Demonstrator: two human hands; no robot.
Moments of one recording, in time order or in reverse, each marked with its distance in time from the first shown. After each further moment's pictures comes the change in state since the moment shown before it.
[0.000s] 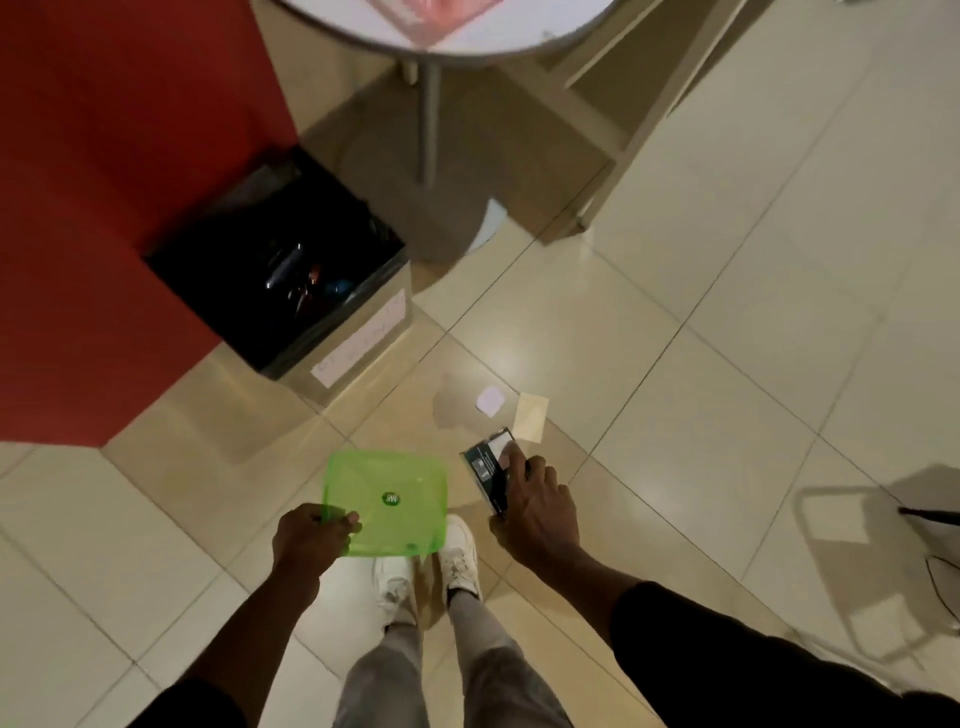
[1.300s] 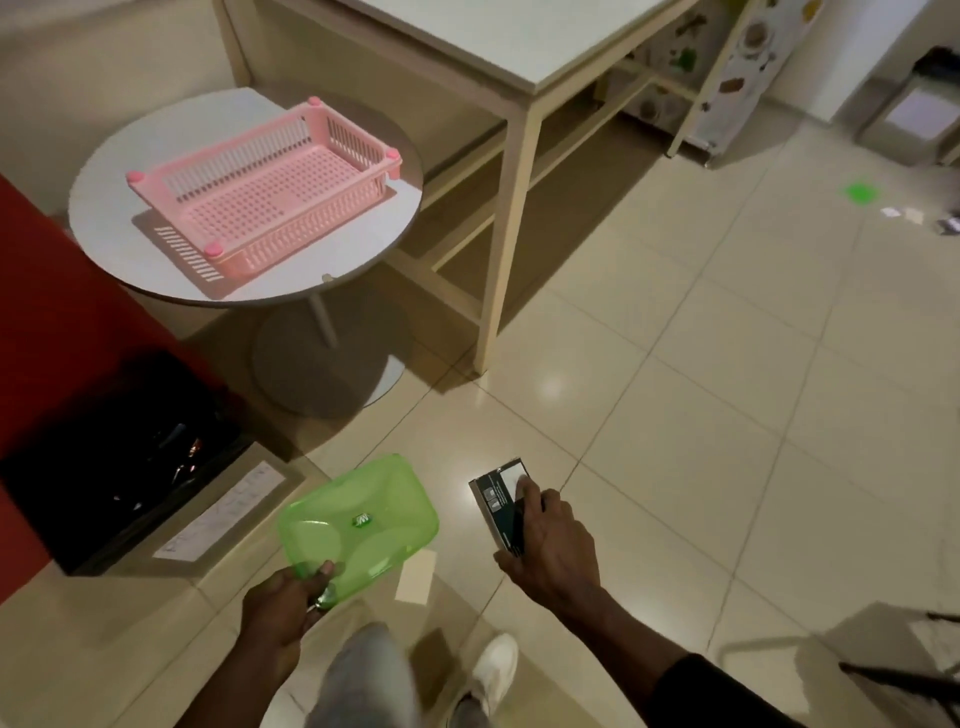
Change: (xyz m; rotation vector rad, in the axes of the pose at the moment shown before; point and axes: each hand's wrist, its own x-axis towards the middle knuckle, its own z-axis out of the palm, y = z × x) left_hand -0.181 0.255 0.302 -0.417 -0.059 0.017; right_hand 0.072 0.361 -0.288 0.133 0.184 -0.021
